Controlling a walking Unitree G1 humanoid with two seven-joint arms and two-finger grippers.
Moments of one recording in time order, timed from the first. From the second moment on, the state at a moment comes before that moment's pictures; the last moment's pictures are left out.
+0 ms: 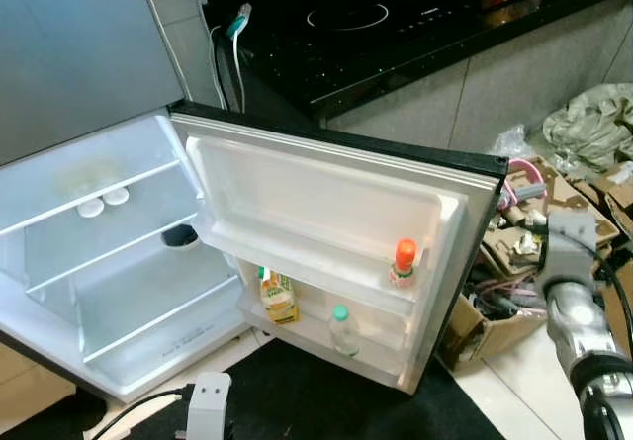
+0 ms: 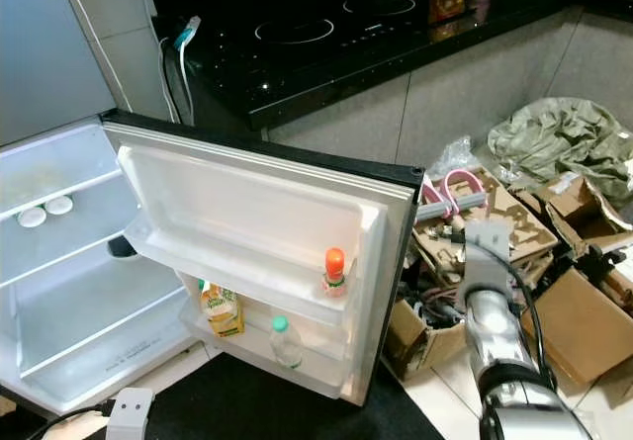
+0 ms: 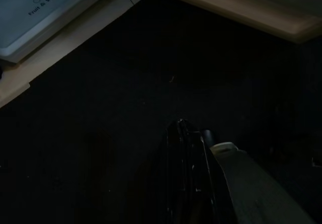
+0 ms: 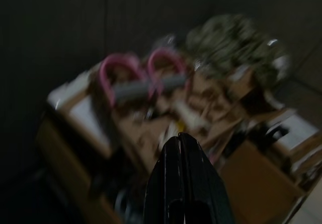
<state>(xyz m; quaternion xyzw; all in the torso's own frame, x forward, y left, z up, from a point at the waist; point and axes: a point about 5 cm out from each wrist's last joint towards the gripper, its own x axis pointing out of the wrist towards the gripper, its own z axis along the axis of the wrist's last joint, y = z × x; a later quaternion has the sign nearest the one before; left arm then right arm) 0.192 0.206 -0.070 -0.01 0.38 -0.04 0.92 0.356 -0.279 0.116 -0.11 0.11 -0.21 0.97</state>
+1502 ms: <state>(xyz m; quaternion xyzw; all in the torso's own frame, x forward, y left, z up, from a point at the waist) 0.174 0.215 -0.077 -0.01 0.40 -0.02 0.92 0.315 -0.187 0.059 0.15 0.19 0.35 0.90</state>
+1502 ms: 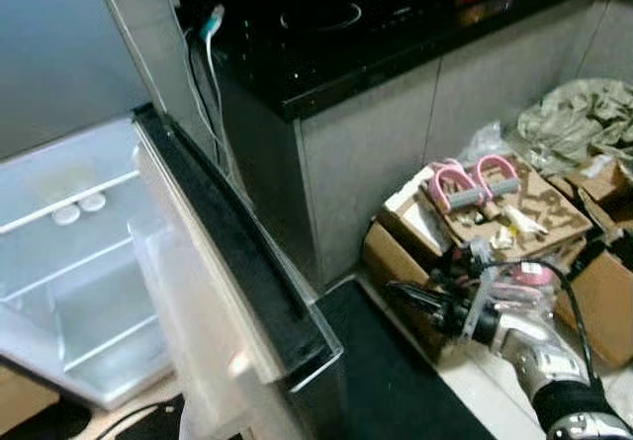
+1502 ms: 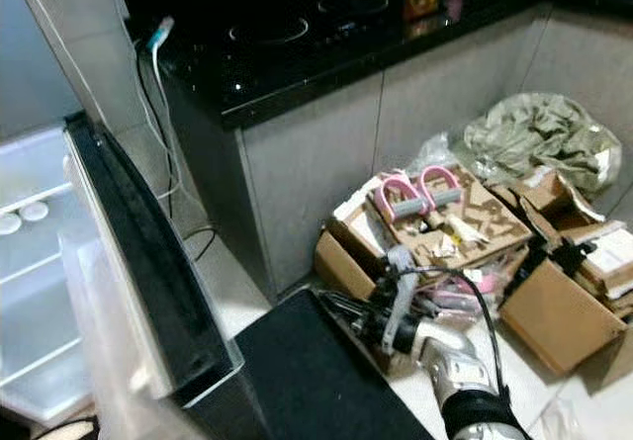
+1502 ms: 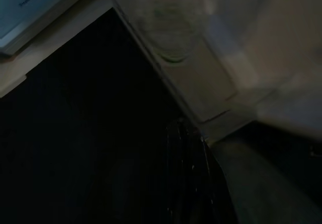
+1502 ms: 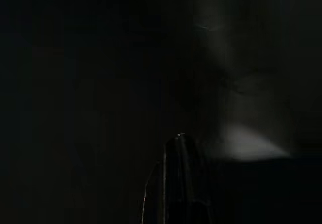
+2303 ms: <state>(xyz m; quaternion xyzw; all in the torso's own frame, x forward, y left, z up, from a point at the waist) 0.169 0.266 -0.067 0.01 0.39 0.11 0.91 0.207 -0.249 -0.052 0.01 0.36 -0.07 0.93</state>
